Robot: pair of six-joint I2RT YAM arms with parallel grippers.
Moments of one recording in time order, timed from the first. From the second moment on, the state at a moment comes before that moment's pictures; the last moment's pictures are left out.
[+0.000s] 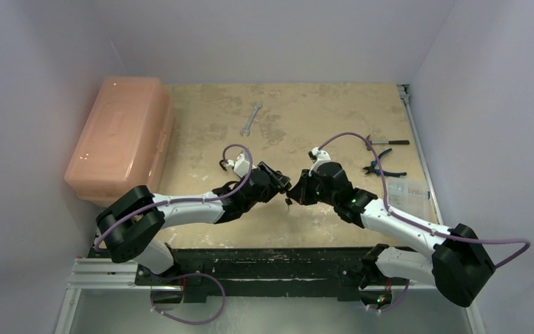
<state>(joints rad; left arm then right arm) -0.98 1.52 0.72 0.25 -0.37 -1.43 0.71 1.13 0.56 -0.01 -0.04 0.62</state>
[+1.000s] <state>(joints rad) -0.97 1.40 0.62 0.36 -0.38 -1.38 0.61 1.12 0.57 0.05 -0.30 0.74</state>
